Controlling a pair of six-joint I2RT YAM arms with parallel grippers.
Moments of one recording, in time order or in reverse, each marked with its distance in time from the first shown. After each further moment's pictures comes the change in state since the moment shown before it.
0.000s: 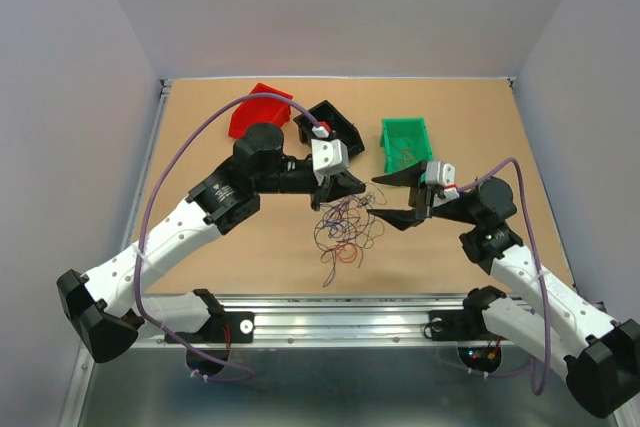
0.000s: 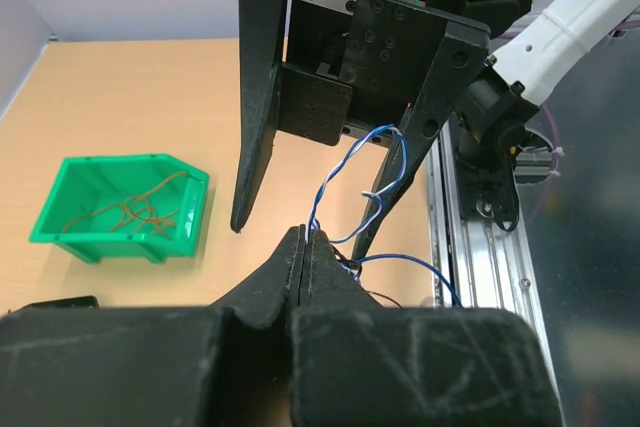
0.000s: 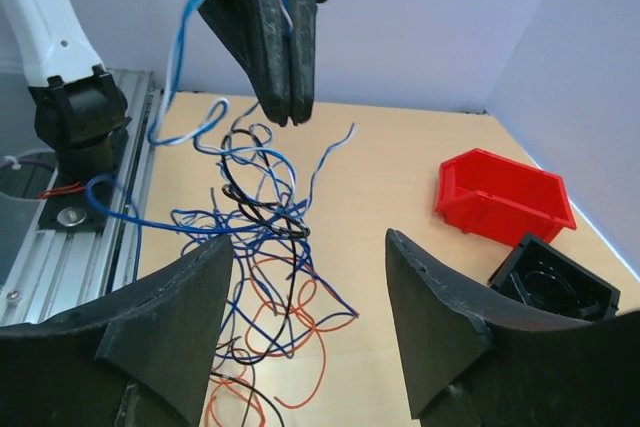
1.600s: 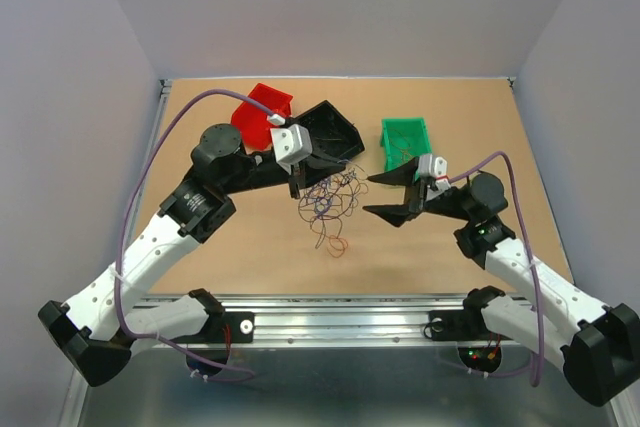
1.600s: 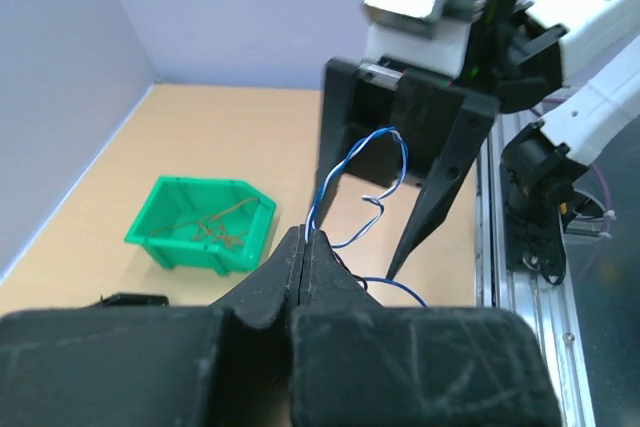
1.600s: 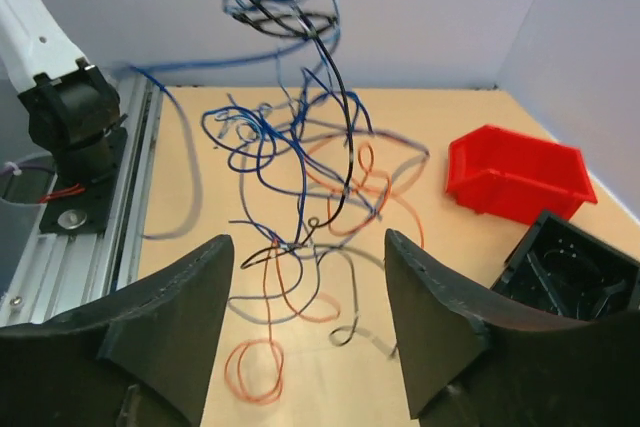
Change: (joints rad) left arm 0.116 -0.113 -0.047 0.111 -0.023 -0.079; right arm 0.000 0.061 -0.002 0.041 0.000 0.030
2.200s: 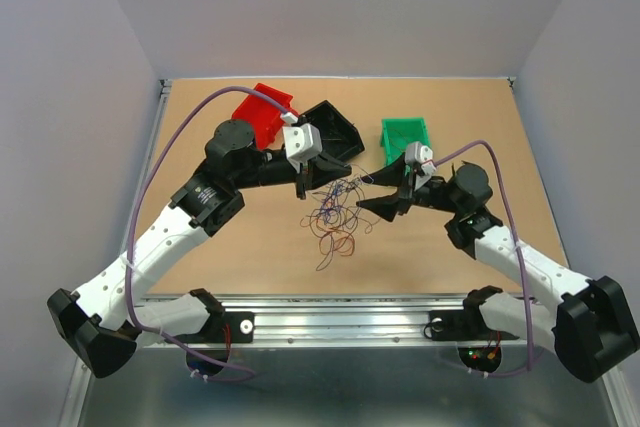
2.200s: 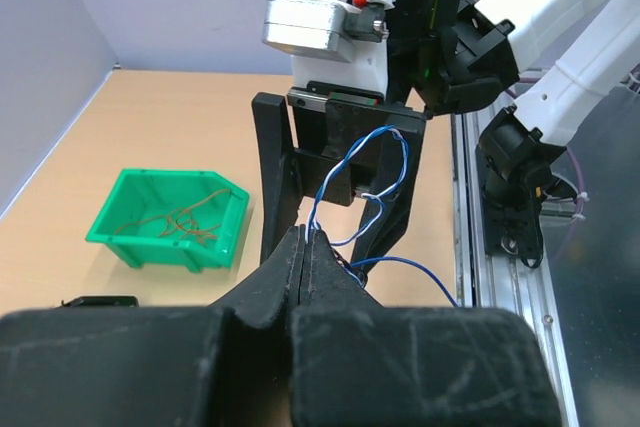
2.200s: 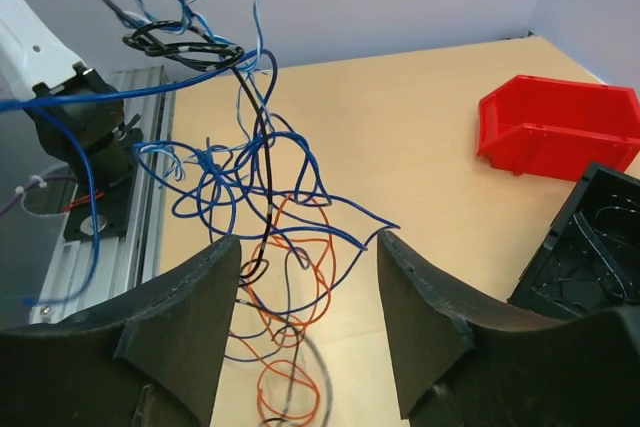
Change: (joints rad) left arm 0.000 0.048 0.000 0.008 0.068 -0.007; right arm 0.000 0.148 0.014 0.031 0.013 0.091
